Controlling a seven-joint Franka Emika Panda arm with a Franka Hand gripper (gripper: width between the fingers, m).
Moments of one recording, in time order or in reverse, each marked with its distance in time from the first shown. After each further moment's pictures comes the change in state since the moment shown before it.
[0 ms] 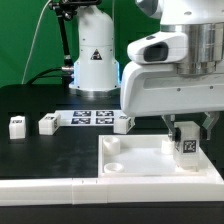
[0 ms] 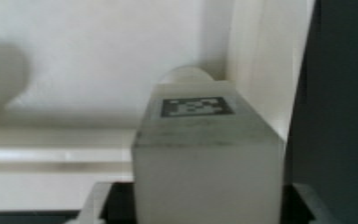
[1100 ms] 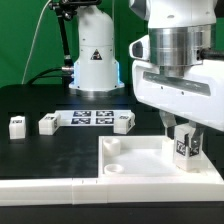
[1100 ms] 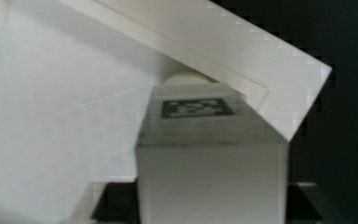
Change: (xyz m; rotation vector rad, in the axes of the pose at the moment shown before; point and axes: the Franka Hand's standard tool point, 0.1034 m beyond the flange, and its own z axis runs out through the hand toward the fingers) arm 0.002 0.009 0.002 0.029 -0.019 0.929
